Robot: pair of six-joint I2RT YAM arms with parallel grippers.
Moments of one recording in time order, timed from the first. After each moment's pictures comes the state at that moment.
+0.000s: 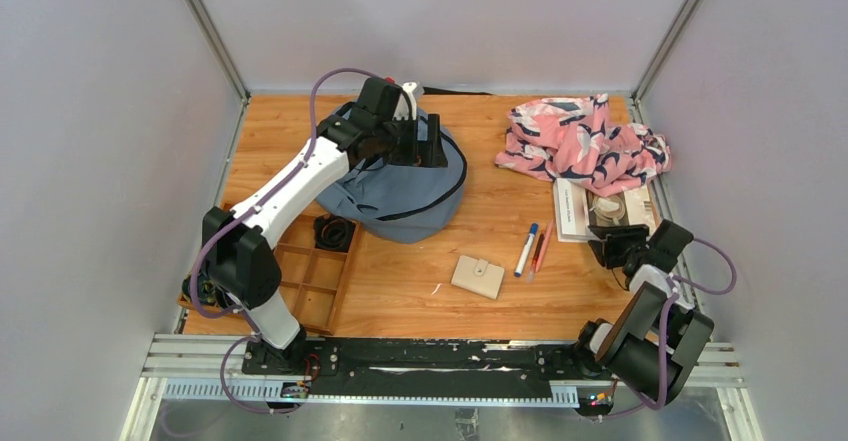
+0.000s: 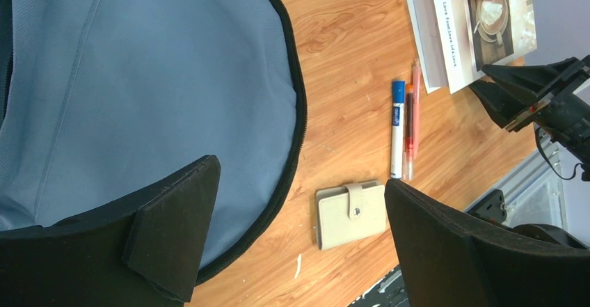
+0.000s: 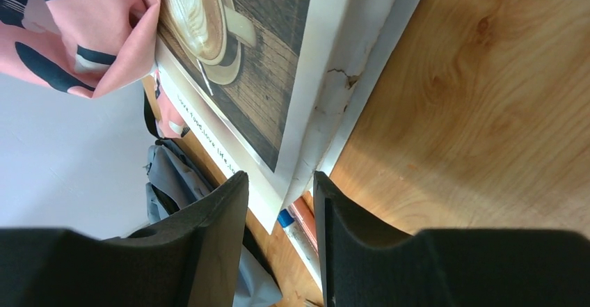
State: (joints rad) left arm -0.54 1.68 1.58 -0.62 0.26 -0.40; right arm -0.62 1.15 0.33 0.05 -0.52 1.00
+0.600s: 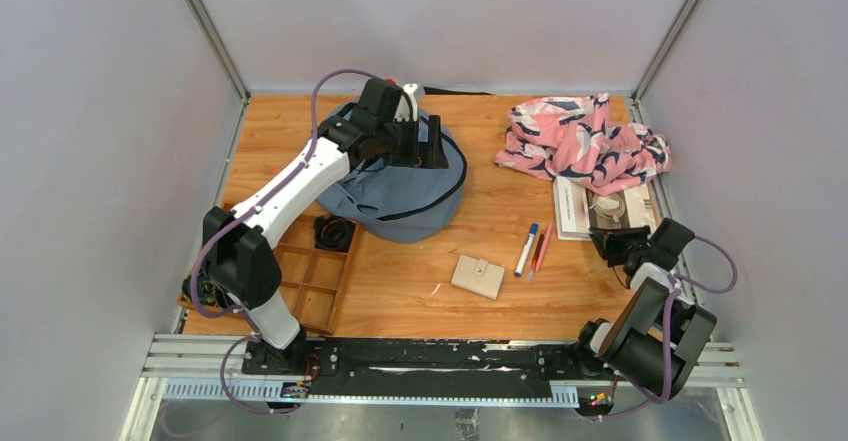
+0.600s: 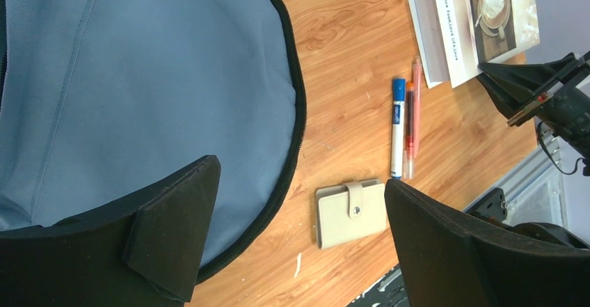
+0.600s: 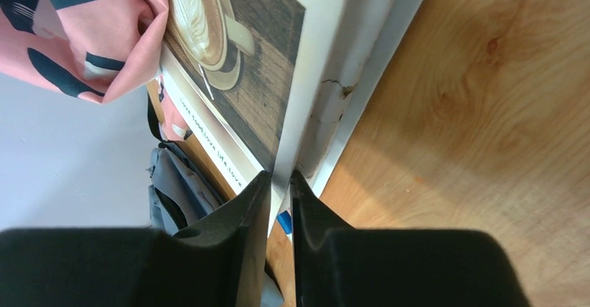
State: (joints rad) left arm -0.54 1.68 1.57 -0.62 0.26 -0.40; right arm -0.62 1.18 0.33 0.08 -0.52 1.01
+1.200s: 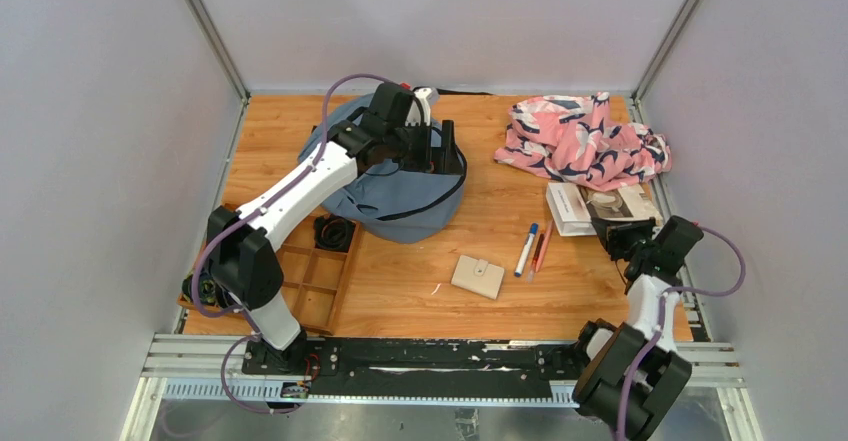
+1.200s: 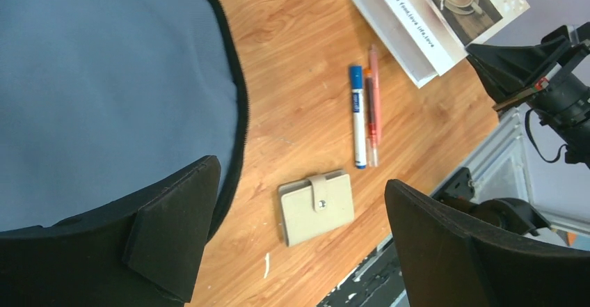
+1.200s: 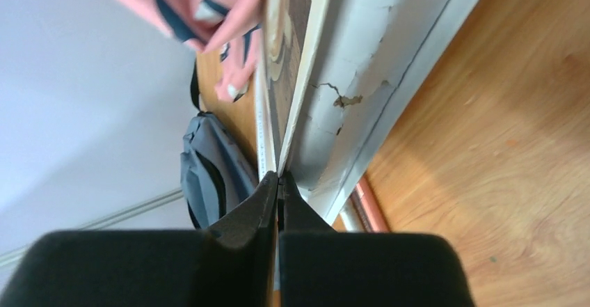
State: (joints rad) left arm -0.59 1.68 1.56 -0.59 0.31 -0.44; right arm -0.62 0.98 0.36 -0.01 -0.59 1.02
